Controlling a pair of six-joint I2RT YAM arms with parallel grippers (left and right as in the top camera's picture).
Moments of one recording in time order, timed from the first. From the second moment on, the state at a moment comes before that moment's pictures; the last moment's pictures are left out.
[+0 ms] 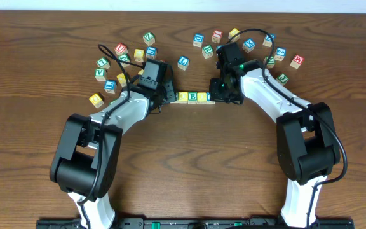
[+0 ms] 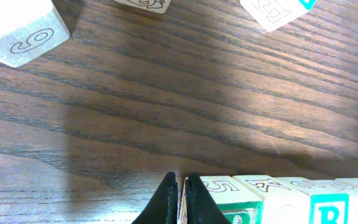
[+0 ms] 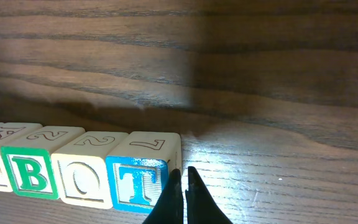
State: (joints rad) left arm -0.35 1.92 1.12 -0.21 0.08 -0.54; right arm 0.37 2.07 1.48 -0.70 -0.13 0.41
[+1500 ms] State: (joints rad) left arm -0.36 1.92 1.12 -0.22 0.07 -0.54; right arm 0.35 2.07 1.48 -0.69 -0.10 0.41
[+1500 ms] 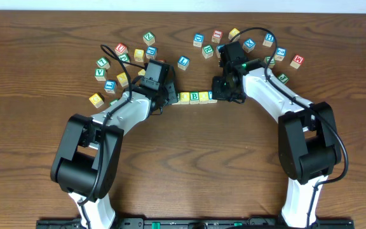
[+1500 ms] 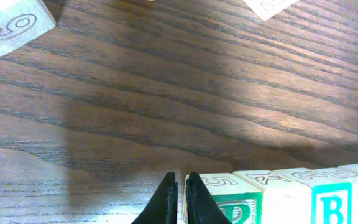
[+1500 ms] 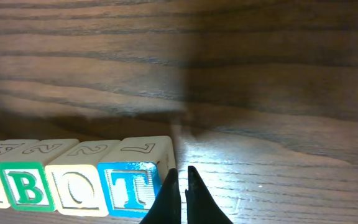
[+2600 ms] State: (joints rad) left arm -0.16 1.61 1.12 -0.52 0.00 -0.47; right arm 0.24 1.95 1.51 -0.83 -0.06 0.32
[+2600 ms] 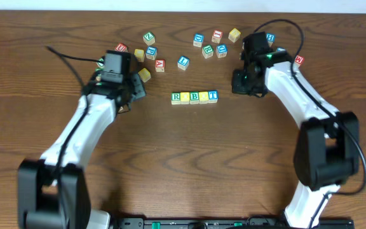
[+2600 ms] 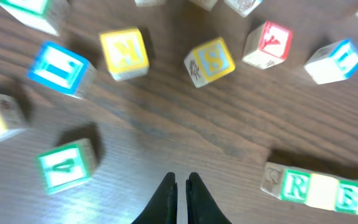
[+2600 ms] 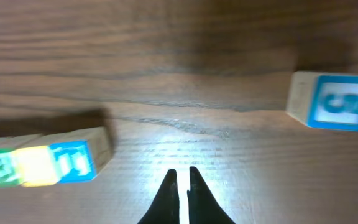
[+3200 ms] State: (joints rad) left arm 0.08 1.21 1.12 -0.77 -0.01 -0.38; right arm 0.16 1.55 1.51 -0.93 -0.04 0.23
